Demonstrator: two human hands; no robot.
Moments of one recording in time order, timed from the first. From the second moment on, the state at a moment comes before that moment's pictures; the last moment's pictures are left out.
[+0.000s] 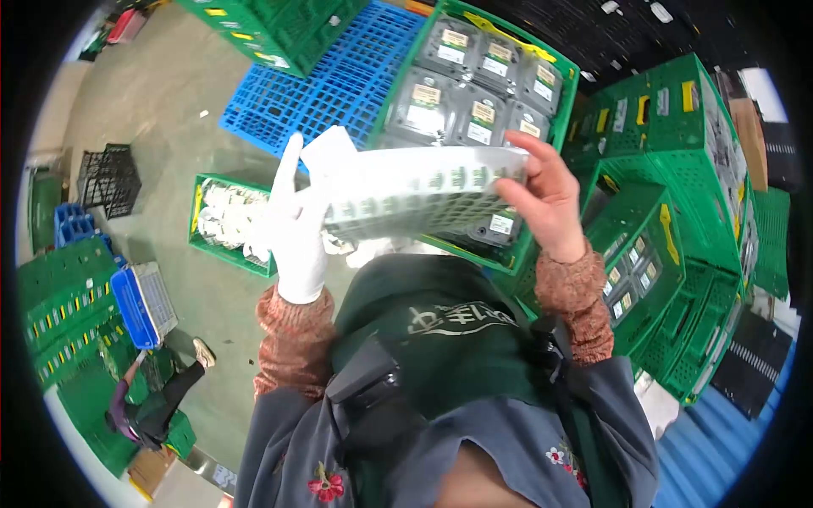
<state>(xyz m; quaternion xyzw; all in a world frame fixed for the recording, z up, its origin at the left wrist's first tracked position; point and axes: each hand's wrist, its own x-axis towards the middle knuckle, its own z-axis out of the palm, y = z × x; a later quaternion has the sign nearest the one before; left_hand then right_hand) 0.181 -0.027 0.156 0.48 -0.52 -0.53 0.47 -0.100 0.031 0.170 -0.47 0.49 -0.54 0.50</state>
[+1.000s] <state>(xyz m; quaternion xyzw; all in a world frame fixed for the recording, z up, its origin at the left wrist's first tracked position) 0.185 -0.011 0.180 0.44 -0.48 -0.46 0.60 -0.088 0.037 0.192 -0.63 0.59 -0.46 0.18</state>
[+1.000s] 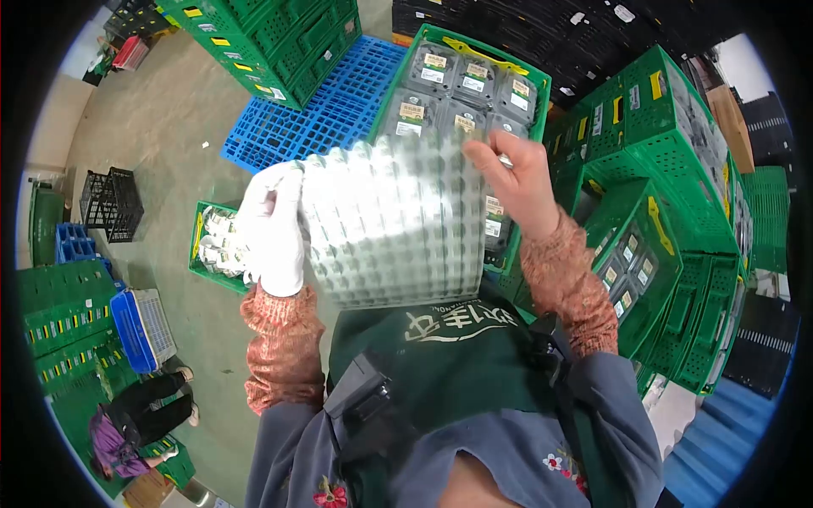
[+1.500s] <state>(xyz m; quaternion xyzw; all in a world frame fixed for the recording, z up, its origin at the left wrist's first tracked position) 0.196 -0.009 0.192 0.47 -0.61 -0.41 0.48 -0.075 0.001 0.220 -0.84 0.45 -0.26 0.14</state>
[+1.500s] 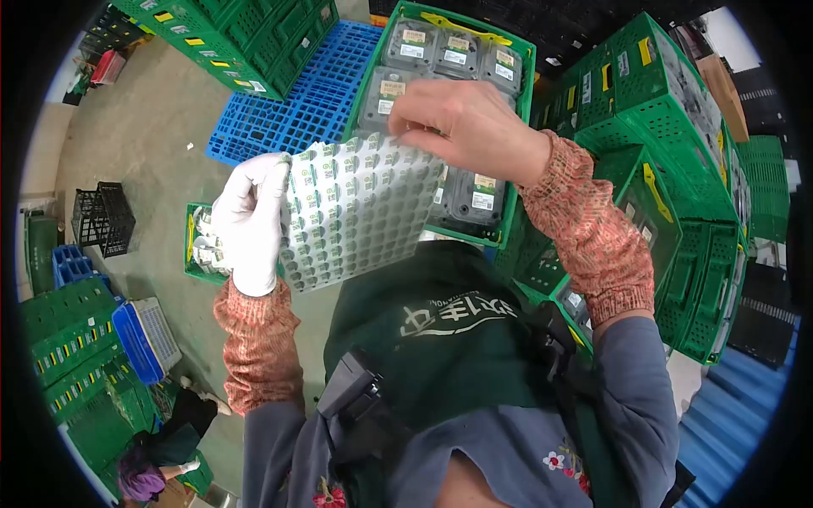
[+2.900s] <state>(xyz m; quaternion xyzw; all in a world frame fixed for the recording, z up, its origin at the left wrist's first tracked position) 0.349 -0.067 0.123 0.55 -0.46 -0.49 0.49 -0.087 0.006 -0.085 -0.30 0.90 -0.25 0.20</state>
